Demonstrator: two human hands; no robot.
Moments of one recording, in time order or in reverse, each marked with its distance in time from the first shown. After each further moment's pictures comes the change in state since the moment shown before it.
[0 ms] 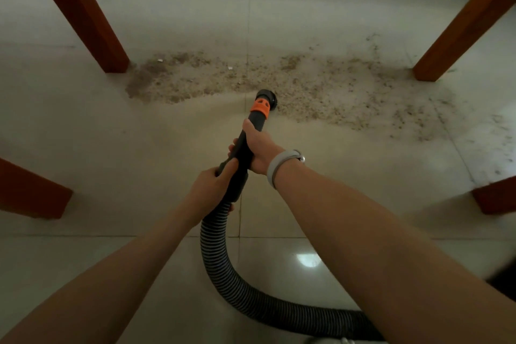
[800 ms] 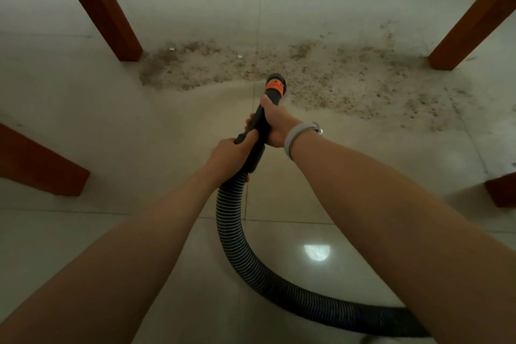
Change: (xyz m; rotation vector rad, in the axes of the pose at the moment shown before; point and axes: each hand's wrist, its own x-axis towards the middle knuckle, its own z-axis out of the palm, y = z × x) left_hand 0.004 0.029 0.013 0.129 0.035 0.020; right_hand -0.006 -0.020 -0.014 -0.003 -0.001 -0.029
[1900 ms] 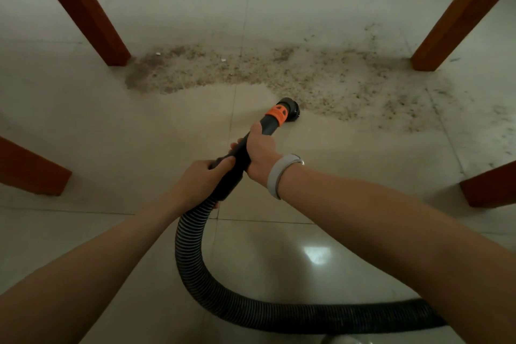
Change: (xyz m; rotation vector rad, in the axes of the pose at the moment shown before) left_hand -0.044 -0.004 0.024 0.088 -0.037 0.081; right_hand -0.029 0.039 -0.041 0.170 0.111 -0.052
